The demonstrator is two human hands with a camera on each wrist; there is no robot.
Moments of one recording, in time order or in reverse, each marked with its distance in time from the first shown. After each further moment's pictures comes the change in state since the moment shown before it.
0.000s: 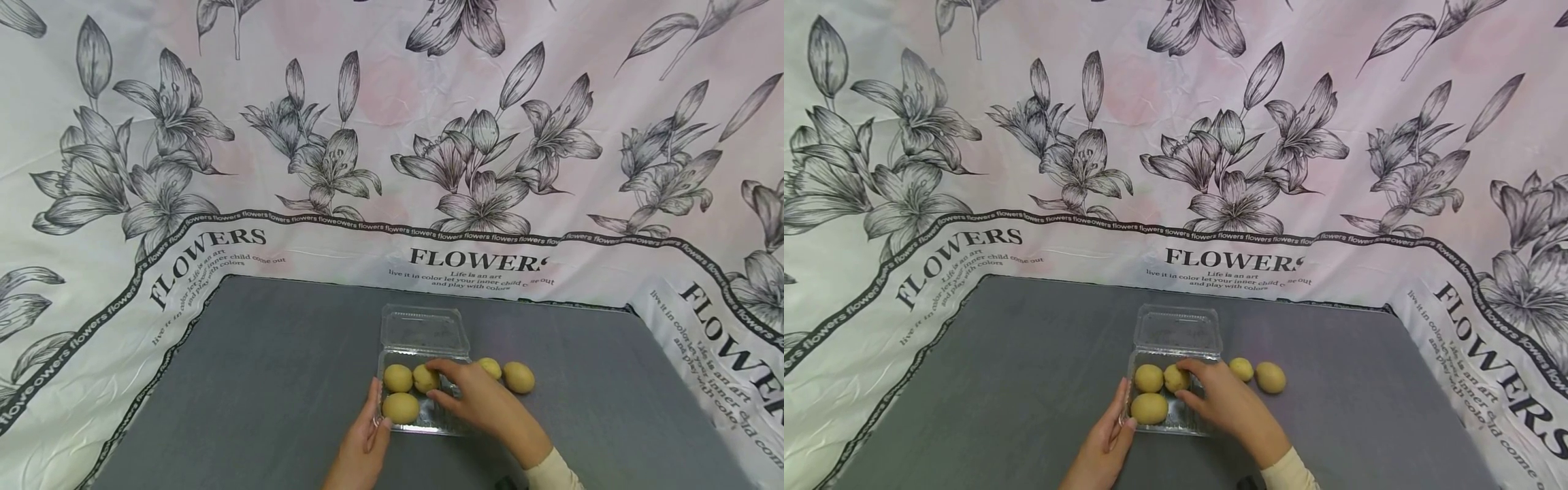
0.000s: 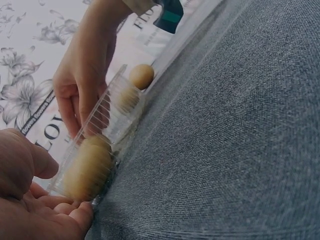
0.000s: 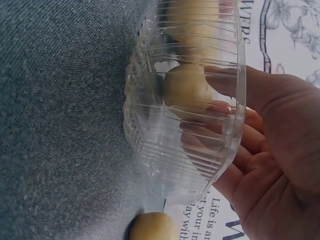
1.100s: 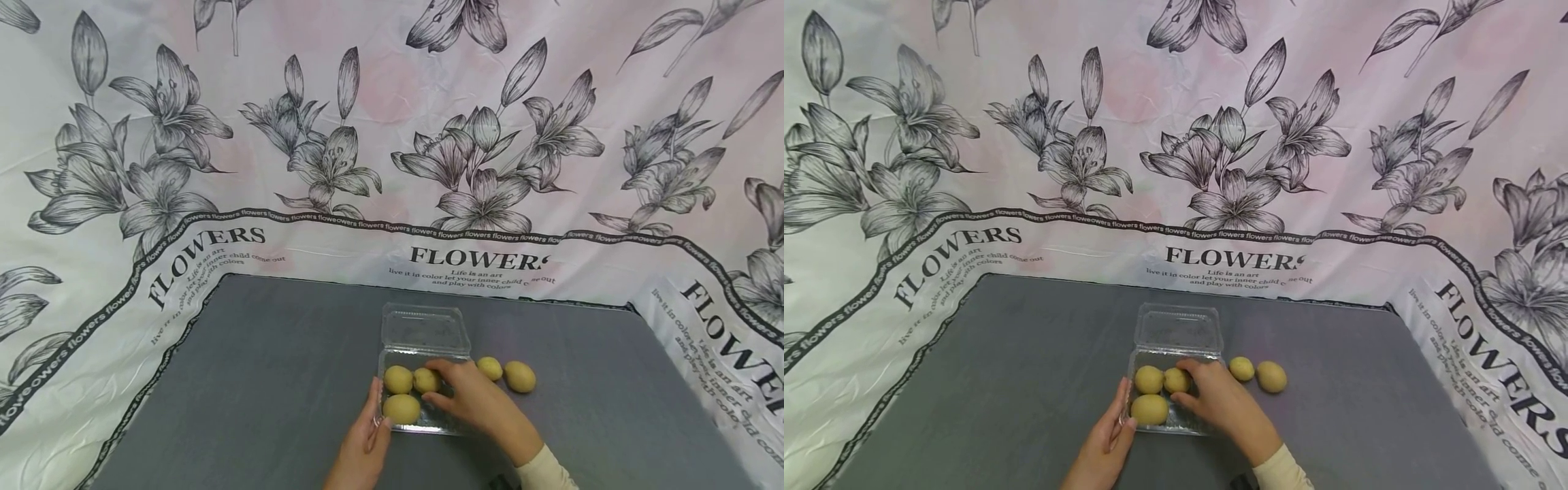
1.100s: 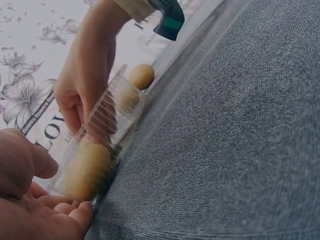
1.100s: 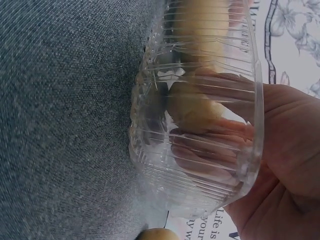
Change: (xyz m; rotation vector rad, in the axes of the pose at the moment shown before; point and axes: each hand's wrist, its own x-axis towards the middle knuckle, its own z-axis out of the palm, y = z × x) left_hand 0.001 -0.003 0.000 -0.006 0.005 0.012; right_hand 0.008 0.002 0.010 -0.003 -0.016 0.032
